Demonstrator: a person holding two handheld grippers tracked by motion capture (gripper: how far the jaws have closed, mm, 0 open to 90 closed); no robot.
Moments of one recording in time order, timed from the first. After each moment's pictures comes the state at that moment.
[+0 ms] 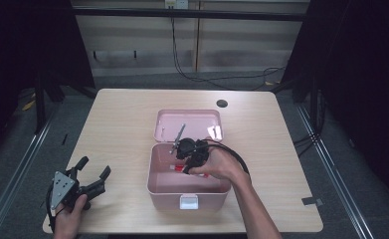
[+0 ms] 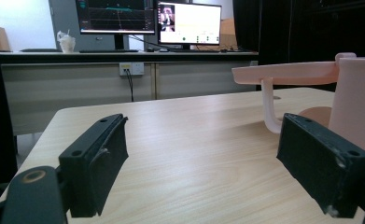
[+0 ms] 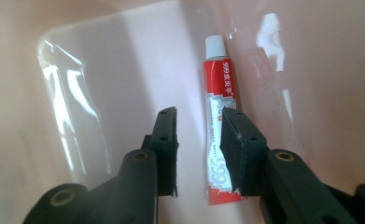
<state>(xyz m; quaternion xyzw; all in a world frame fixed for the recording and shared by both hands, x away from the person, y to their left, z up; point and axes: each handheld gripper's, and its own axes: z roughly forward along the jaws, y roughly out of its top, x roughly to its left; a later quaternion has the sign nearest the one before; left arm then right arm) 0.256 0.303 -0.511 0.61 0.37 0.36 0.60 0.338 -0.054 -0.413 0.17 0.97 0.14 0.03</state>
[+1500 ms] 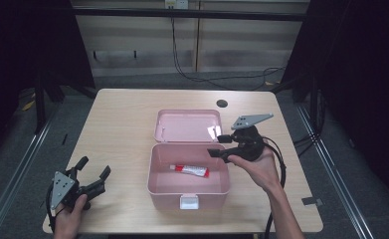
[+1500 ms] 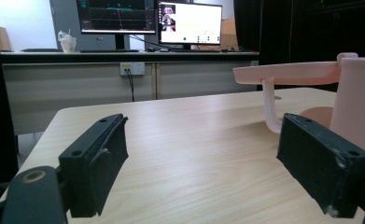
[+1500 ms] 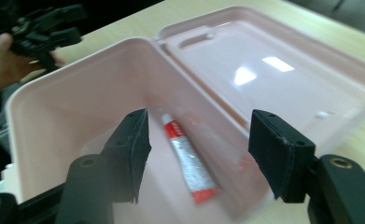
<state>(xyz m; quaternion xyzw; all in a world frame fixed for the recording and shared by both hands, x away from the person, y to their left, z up) 0.256 0.303 -0.511 0.61 0.37 0.36 0.60 0.301 -0.183 -0.359 0.33 0.83 0.45 0.10</state>
